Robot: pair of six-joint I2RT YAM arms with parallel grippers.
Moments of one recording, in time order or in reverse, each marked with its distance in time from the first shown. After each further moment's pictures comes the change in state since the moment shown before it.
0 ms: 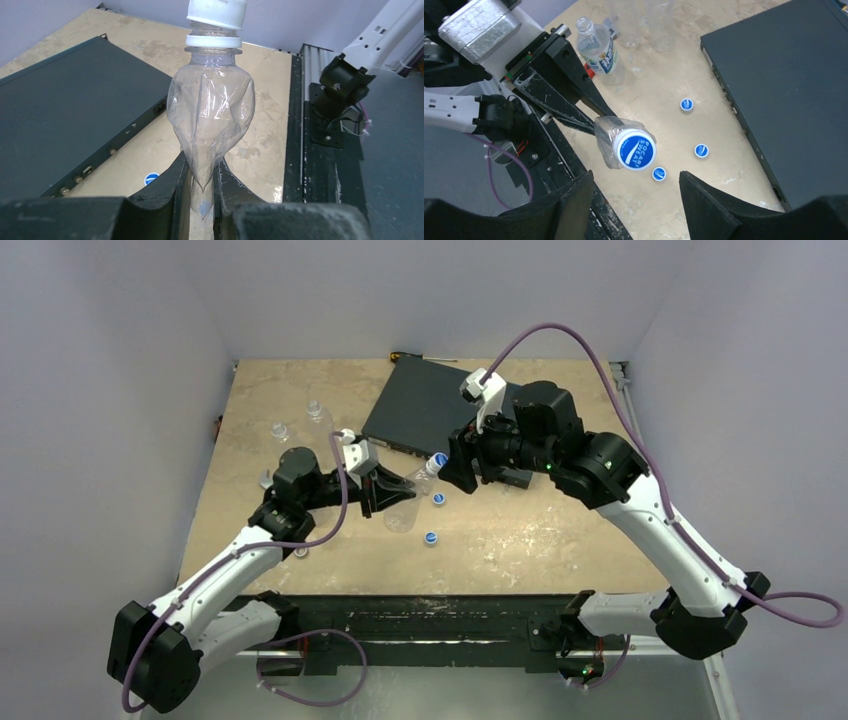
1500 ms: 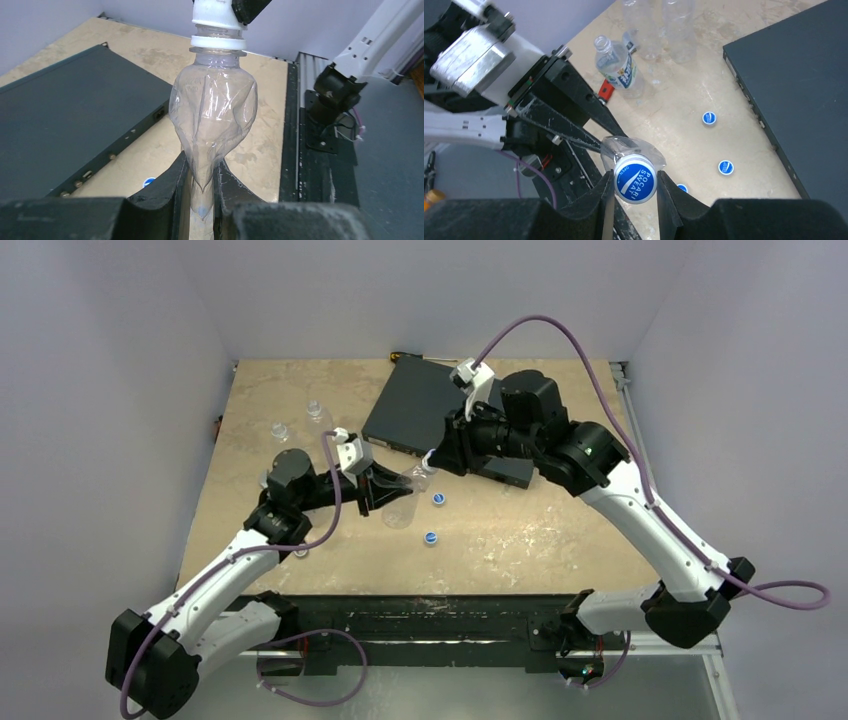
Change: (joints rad) left arm 0.007 -0.029 -0.001 0.017 0.024 -0.039; right arm -0.008 0.061 -0.006 0.079 -0.141 0.045
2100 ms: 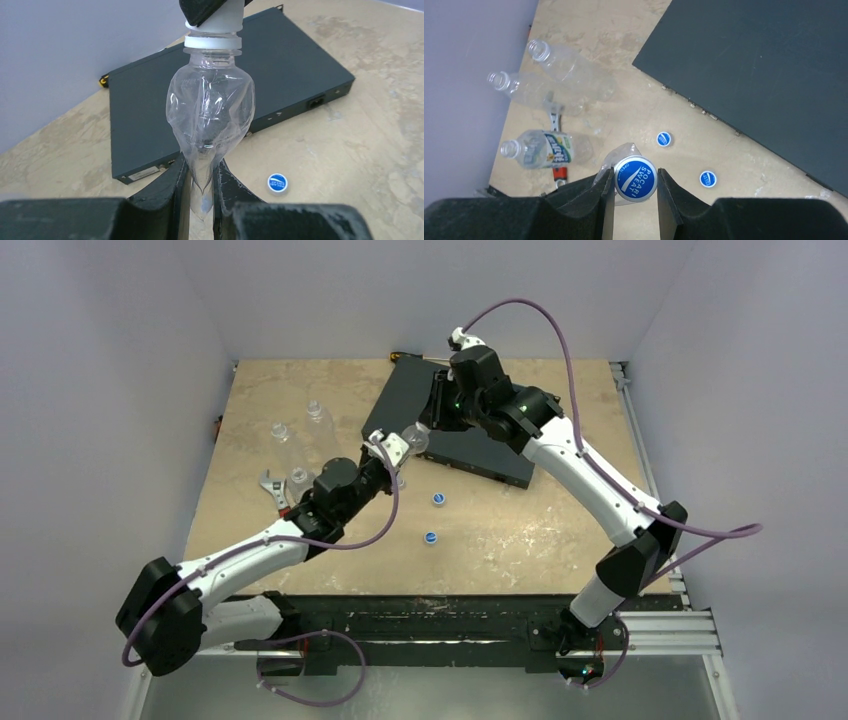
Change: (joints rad) left arm -0.235 0.163 0.000 0.093 -0.897 0.292; right arm -0.047 0.315 0.181 0.018 0.368 0.391
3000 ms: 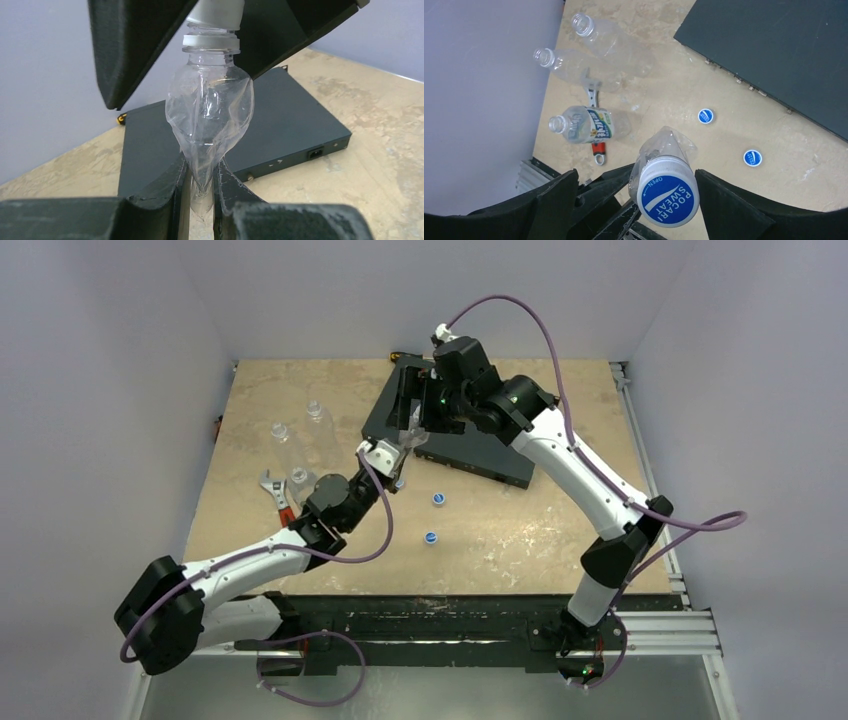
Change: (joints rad) left arm -0.066 0.035 -0.086 0.336 -0.150 0.019; right arm 0.032 0.107 0.200 -0.126 -0.048 0.127
